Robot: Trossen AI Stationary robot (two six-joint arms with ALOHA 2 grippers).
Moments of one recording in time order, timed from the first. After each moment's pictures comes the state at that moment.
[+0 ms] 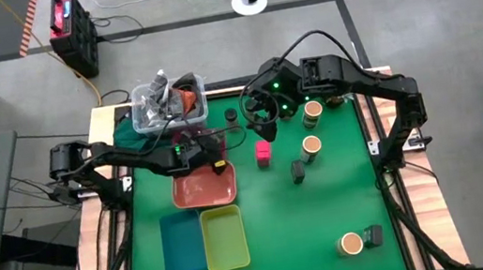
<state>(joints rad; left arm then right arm) 0.12 1.56 0.80 -0.10 -0.63 -0.35 -0.16 1.73 2.07 -1.12 0.01 0.28</state>
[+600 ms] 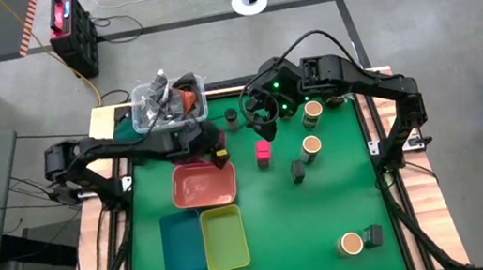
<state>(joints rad) 0.20 1.52 1.03 -0.40 -0.39 -0.36 -0.16 1.73 2.07 -1.12 0.03 0.28</state>
